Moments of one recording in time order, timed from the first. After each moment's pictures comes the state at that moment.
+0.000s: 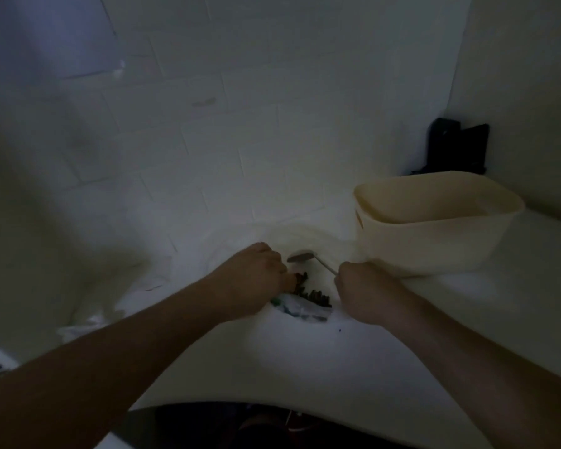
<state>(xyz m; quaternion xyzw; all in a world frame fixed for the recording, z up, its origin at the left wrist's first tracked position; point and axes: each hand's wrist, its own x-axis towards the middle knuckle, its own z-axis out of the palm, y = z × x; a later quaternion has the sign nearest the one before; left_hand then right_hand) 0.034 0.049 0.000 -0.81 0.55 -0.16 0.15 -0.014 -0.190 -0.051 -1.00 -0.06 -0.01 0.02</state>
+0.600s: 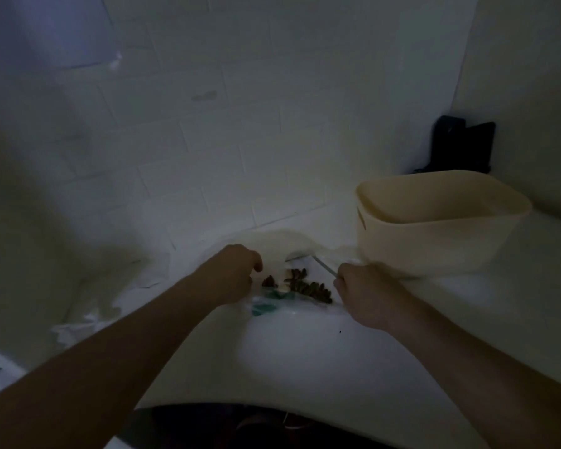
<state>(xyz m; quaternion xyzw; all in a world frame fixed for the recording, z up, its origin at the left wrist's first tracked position) 0.062 0.060 -0.008 -0.97 0.23 0.06 0.05 -0.027 -0.190 -0.044 -0.99 -0.09 -0.03 -0.03</state>
